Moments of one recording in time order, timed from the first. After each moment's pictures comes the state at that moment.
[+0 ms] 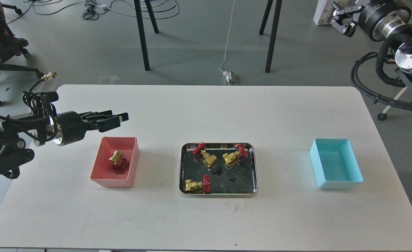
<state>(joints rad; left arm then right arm) -0.95 0.78 -0.06 -1.08 1.16 -0.12 -0.49 1.09 -0.51 0.61 0.78 0.08 0.13 0.02</state>
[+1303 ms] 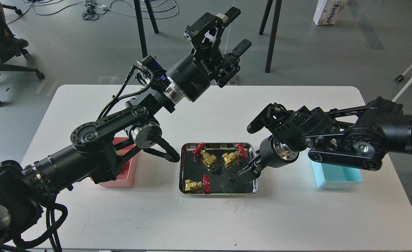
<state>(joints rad) -0.86 0.13 -0.52 -1.16 0.42 -0.18 -0.49 1.33 -0.31 -0.36 1.23 -1.43 0.49 0.03</state>
